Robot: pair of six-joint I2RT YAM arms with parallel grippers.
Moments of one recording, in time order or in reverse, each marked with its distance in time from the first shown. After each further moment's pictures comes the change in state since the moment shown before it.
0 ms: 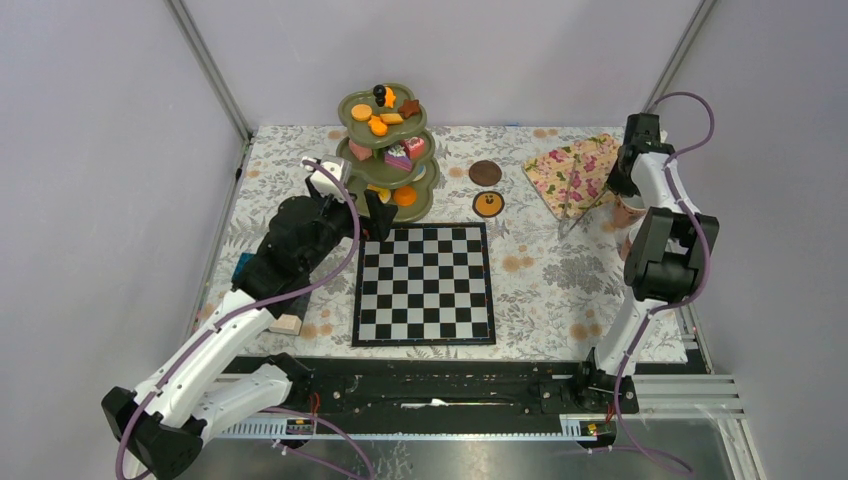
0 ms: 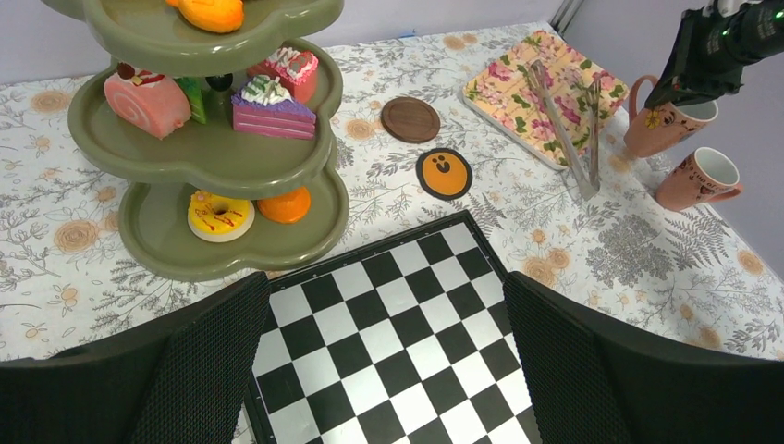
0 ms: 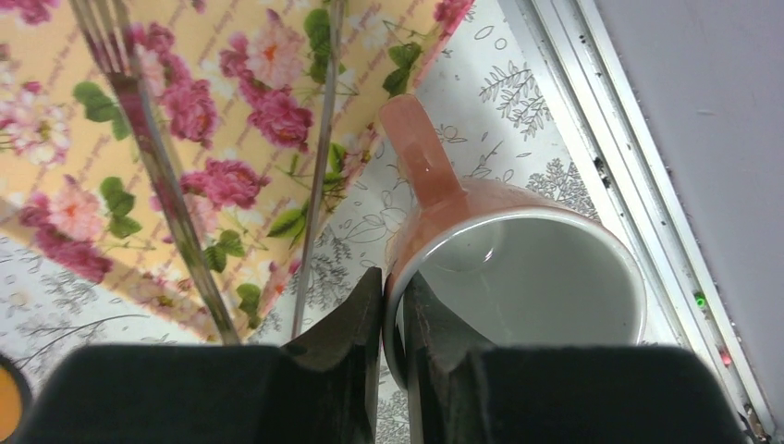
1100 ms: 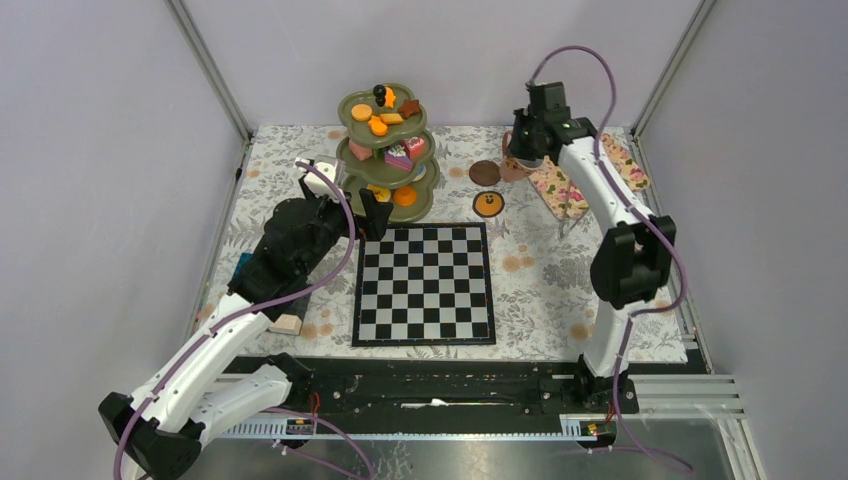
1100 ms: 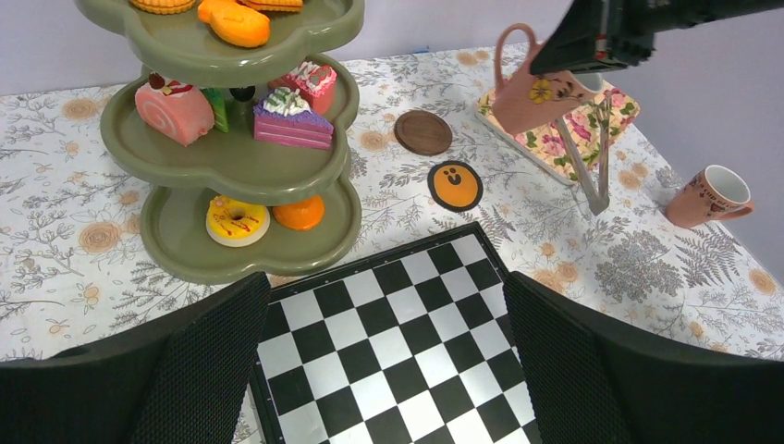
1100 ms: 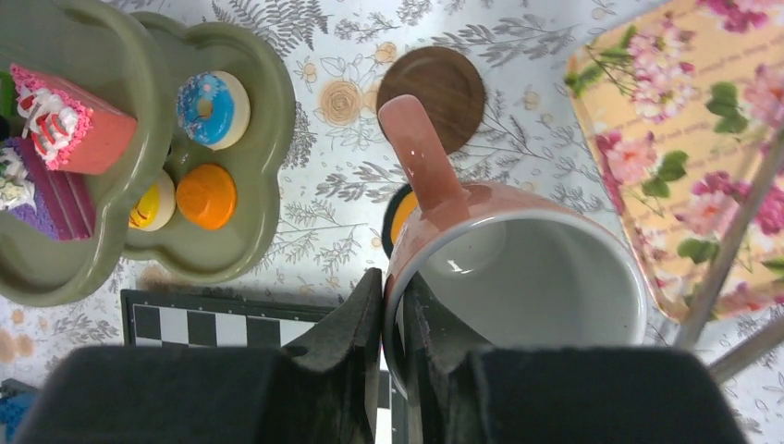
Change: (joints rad) left arm -0.005 -0.018 0.000 -0.003 -0.042 0.003; right arm 0.432 -0.072 0.167 0.026 -0.294 0.116
